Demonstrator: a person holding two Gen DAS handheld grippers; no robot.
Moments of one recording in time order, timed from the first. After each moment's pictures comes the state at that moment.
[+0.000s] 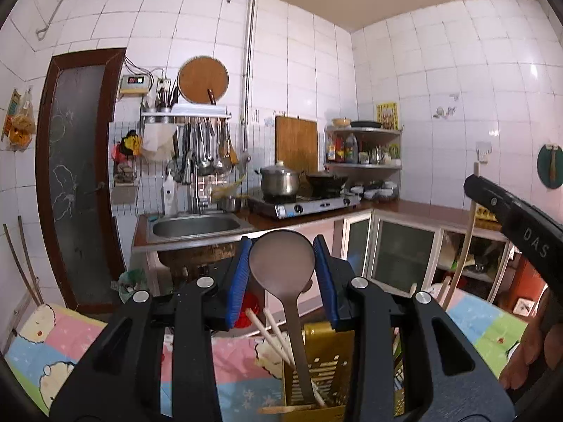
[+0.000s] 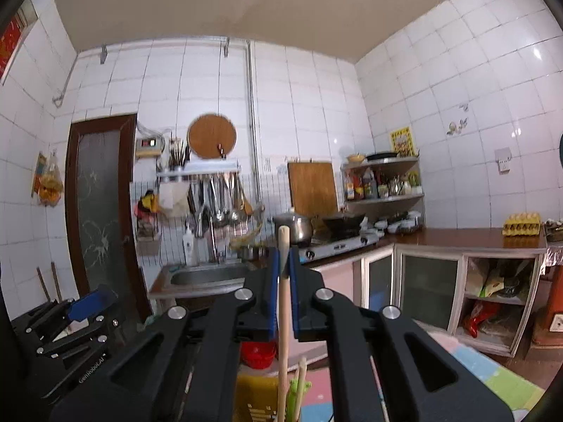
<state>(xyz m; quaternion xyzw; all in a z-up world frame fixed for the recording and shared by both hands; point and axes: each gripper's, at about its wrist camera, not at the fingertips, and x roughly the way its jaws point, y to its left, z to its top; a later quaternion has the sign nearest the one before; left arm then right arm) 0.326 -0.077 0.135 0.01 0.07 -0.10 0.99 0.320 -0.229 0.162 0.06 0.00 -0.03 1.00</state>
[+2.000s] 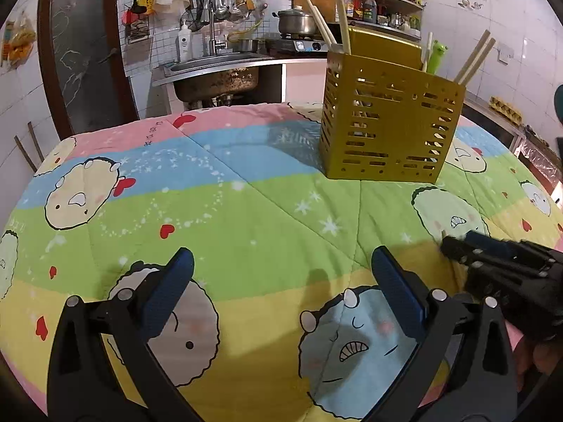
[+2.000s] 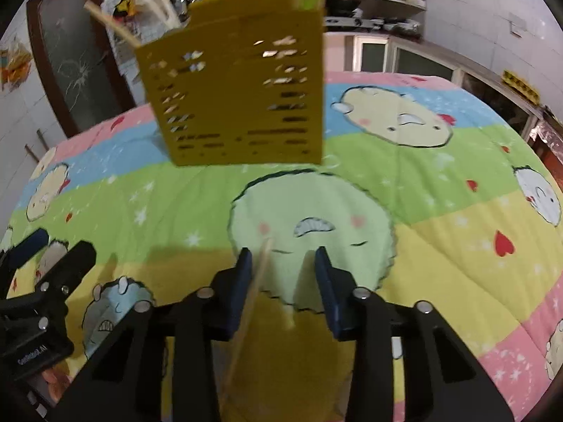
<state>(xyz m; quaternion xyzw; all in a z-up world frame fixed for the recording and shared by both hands) 0.225 -0.009 -0.033 0.02 0.36 -0.07 0.93 0.237 -0.171 -0.053 0.05 0.43 -0.04 0.90</state>
